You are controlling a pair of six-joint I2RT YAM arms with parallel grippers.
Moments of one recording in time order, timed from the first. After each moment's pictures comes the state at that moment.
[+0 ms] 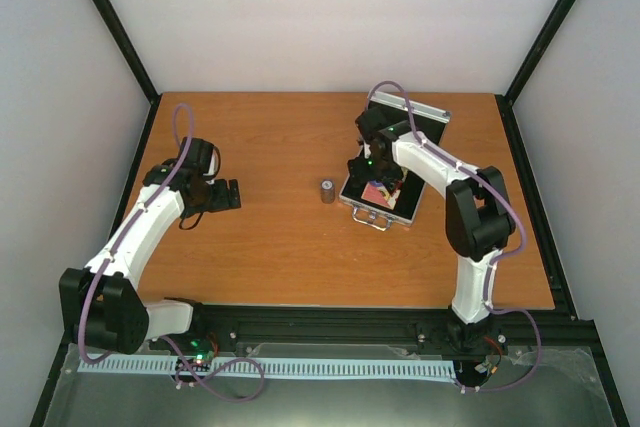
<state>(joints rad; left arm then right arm) -0.17 1.26 1.01 -0.93 -0.03 -0.36 0.46 1.94 1.55 -0.89 0.01 0.24</state>
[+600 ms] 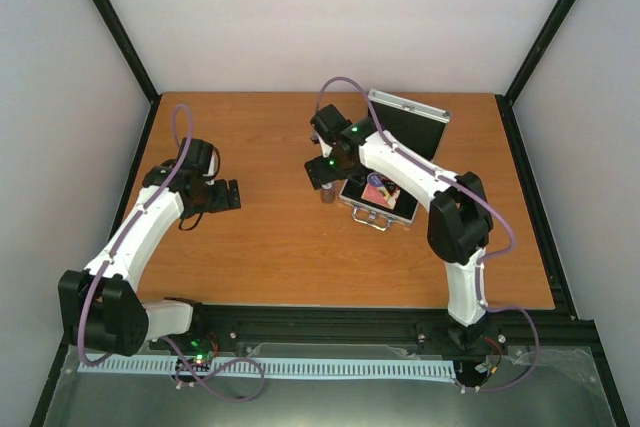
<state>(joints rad) -0.17 1.25 1.01 -0.93 -0.03 -0.36 0.68 1.98 1.77 -0.97 -0.02 0.22</state>
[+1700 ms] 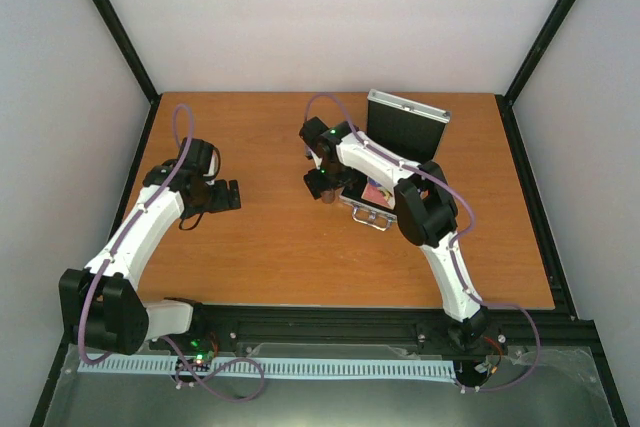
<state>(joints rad) -0.17 1.26 1.01 -0.93 -0.03 -0.36 0.69 2.28 1.97 -1.11 -0.01 0.17</state>
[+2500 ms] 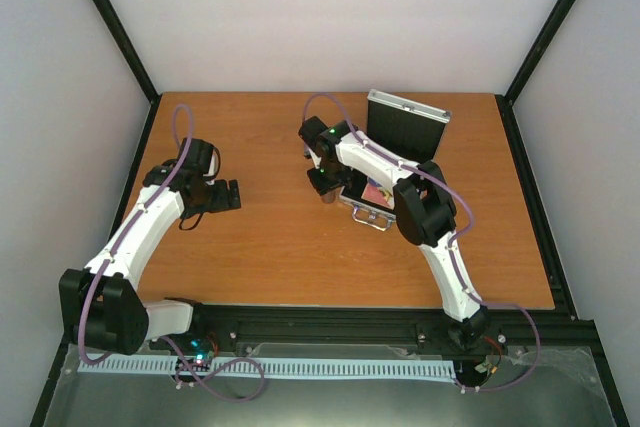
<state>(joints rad) -0.17 1.26 1.01 -0.93 -0.03 -0.37 0.69 2.29 1.99 -1.11 -0.02 0.15</state>
